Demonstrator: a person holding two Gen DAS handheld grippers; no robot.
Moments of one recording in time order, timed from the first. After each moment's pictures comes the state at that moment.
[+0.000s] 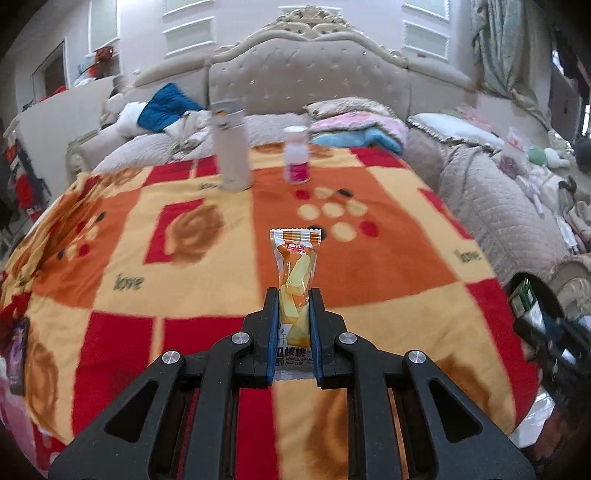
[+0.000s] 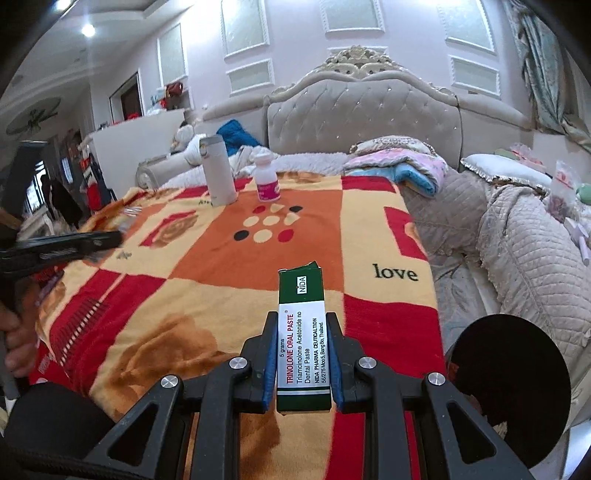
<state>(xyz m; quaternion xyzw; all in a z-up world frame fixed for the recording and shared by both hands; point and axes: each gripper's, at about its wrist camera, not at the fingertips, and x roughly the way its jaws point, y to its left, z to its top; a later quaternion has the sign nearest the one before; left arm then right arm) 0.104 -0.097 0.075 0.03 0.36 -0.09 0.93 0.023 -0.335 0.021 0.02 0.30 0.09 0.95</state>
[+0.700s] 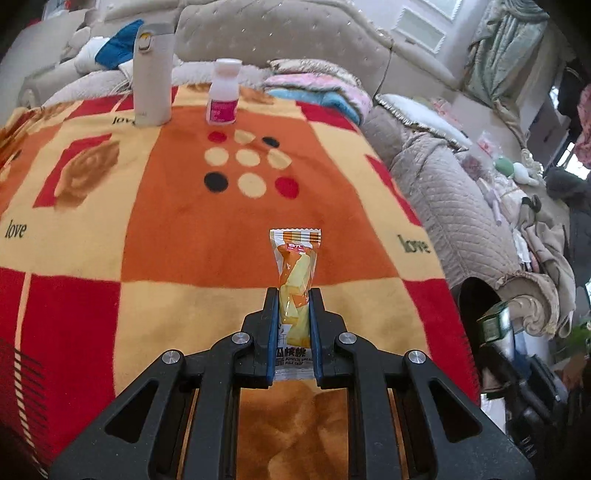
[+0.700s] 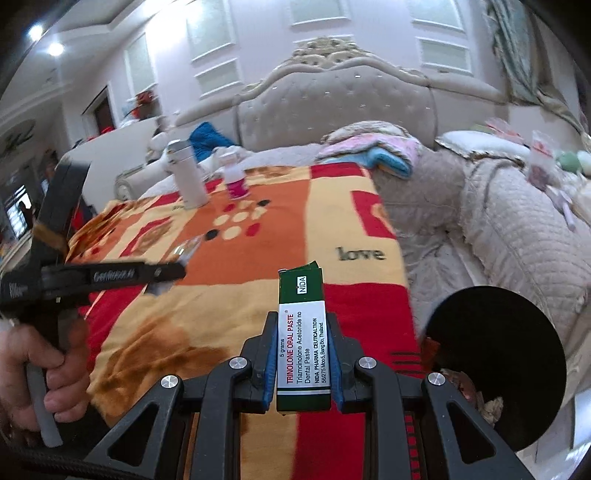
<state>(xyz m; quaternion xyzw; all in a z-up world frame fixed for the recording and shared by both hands) 0.142 -0.157 0.024 -0.06 0.45 -0.16 0.88 0.023 -0.365 0.015 0.07 0.32 0.05 0.94</state>
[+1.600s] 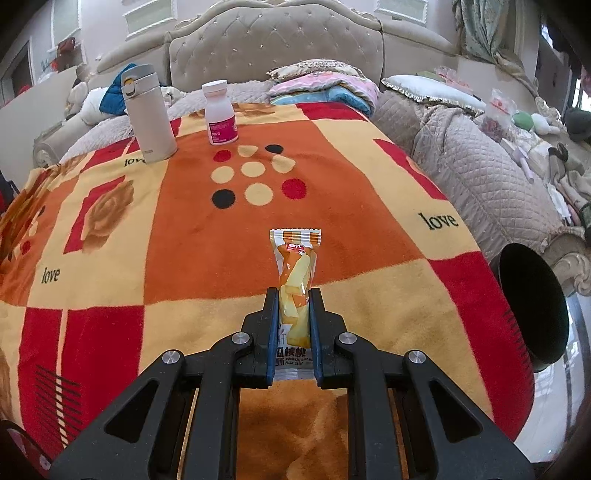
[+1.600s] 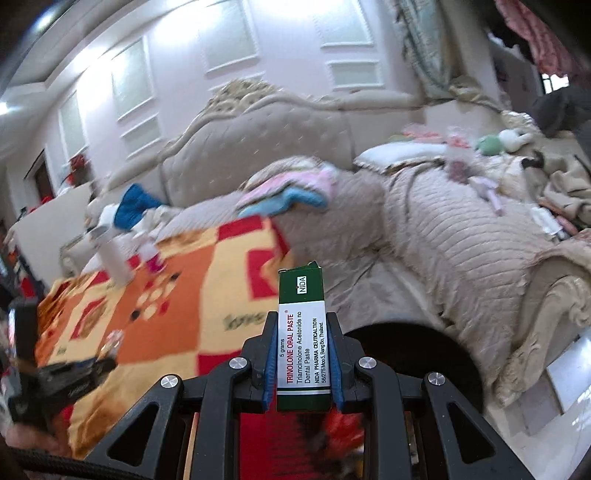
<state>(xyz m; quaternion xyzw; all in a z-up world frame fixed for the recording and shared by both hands) 0.128 -0.187 0.021 0.06 0.42 -0.12 0.90 0.010 -0.466 0.054 0.13 0.25 -0.10 0.96</state>
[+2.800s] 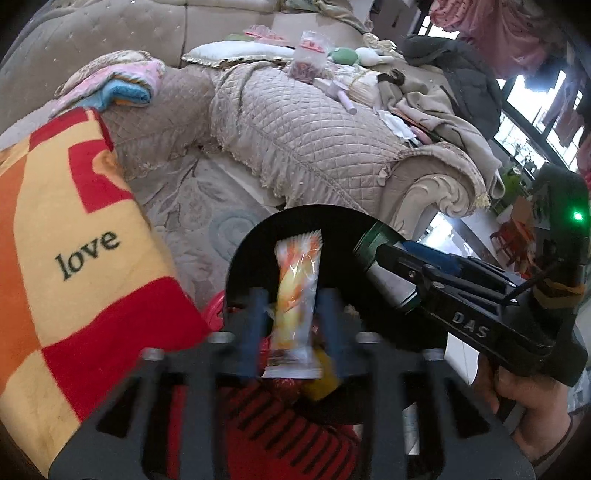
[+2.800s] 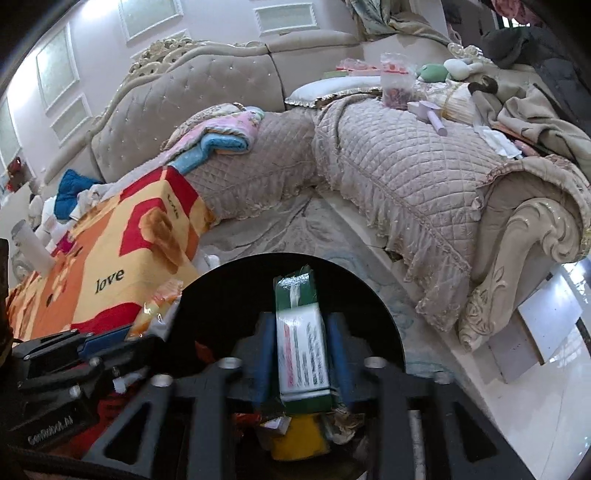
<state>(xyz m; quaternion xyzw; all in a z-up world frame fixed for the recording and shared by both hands) 0.112 -0.404 -0.008 0.09 0.43 -0.45 0.78 0.016 -0.564 -0.027 0.18 0.36 -0.18 0.90</state>
